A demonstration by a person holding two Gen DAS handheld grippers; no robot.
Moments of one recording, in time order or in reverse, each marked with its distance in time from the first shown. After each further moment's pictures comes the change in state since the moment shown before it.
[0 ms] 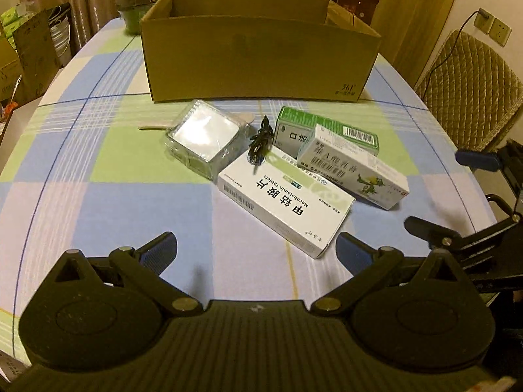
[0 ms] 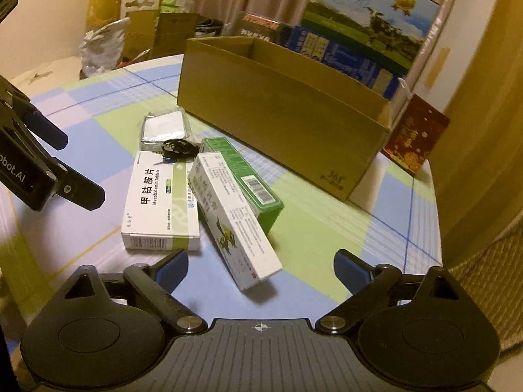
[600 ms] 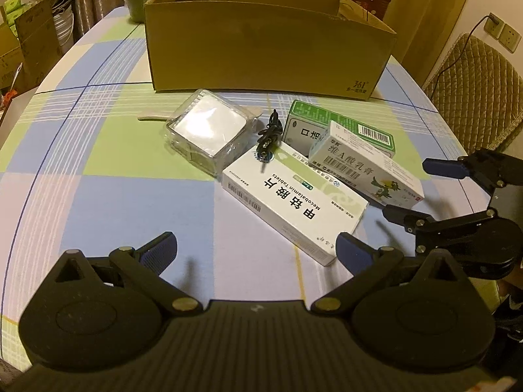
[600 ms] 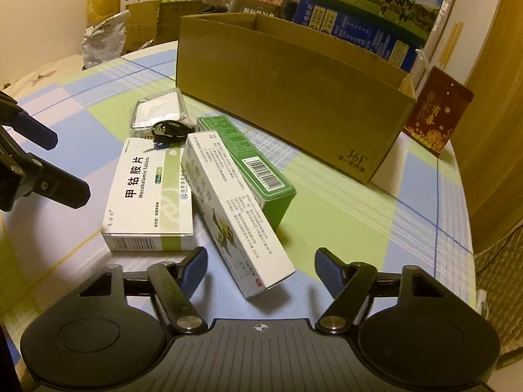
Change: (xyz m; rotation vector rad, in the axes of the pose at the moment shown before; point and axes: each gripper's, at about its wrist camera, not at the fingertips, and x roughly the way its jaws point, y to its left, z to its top) left arm 0.018 0.008 0.002 -0.036 0.012 0.000; right arm 0.041 -0.014 -0.001 0.053 0.057 0.072
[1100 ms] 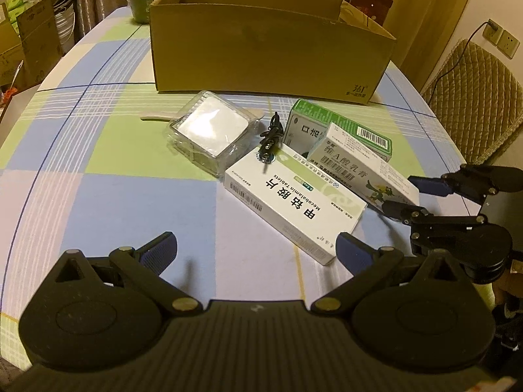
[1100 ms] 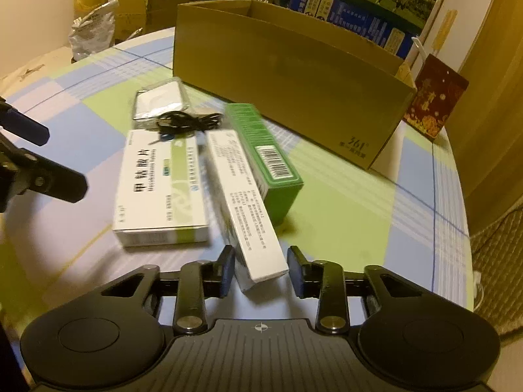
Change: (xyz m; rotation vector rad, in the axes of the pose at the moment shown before) left arm -0.006 0.004 -0.004 -0.018 -0.016 -0.012; right arm -0.006 0.019 0.004 0.035 0.070 -0.035
